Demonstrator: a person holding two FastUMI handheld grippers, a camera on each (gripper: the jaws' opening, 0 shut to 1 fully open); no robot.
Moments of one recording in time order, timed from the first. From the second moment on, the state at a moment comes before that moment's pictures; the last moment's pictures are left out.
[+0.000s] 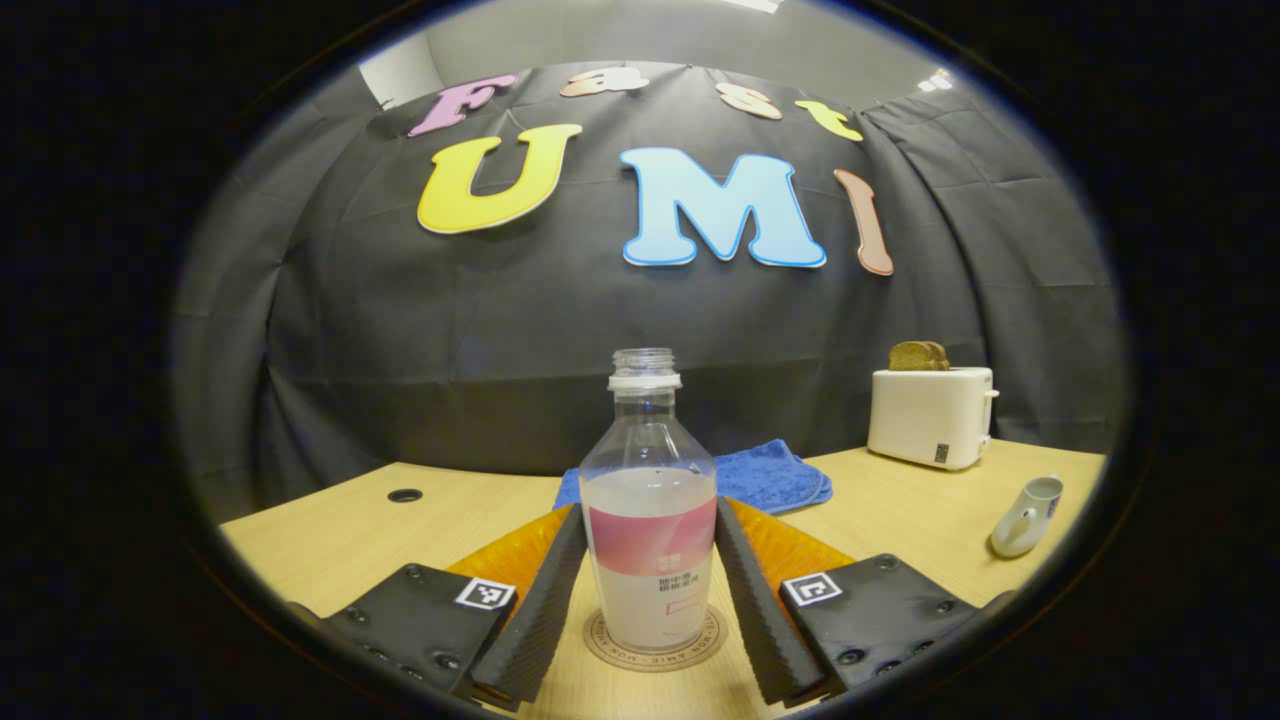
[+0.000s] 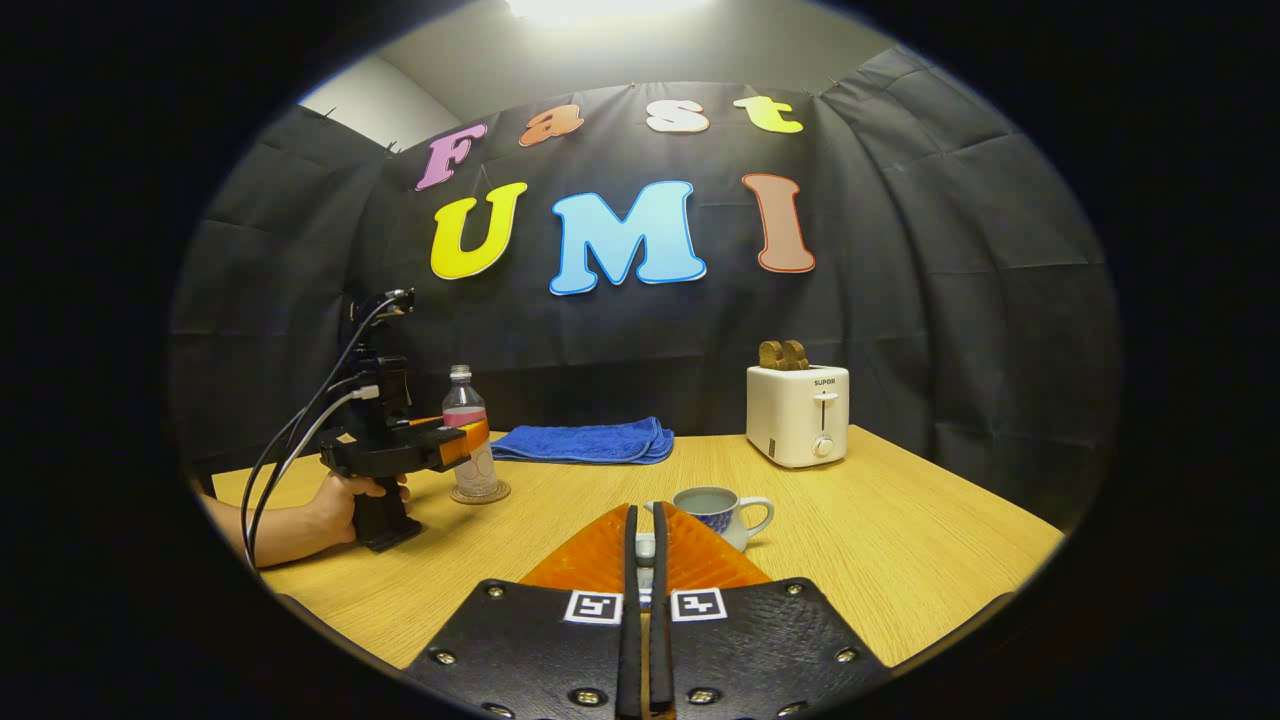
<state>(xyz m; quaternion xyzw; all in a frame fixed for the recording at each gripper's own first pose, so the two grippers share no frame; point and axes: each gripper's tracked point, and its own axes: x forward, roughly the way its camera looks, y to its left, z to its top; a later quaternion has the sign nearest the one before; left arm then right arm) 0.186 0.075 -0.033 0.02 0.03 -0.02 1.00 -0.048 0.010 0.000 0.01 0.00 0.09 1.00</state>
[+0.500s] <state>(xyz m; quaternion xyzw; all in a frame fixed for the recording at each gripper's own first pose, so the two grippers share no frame) 0.170 0.071 -0.019 0.03 0.01 -0.01 1.00 -0.052 0.008 0.000 0.01 0.01 0.09 1.00</state>
